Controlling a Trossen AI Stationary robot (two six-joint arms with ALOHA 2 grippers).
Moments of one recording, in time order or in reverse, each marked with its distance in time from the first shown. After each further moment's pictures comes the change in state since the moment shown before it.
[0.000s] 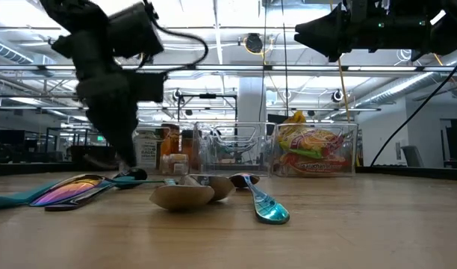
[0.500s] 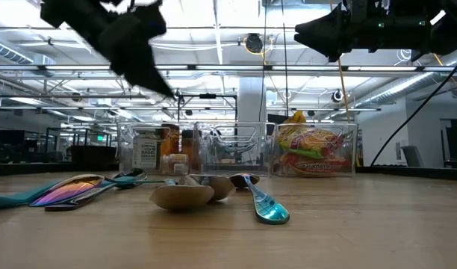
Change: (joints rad) left arm -0.046 -0.243 0.003 0.177 -0.263 0.203; right arm 0.000 0.000 0.000 0.001 0.000 0.000
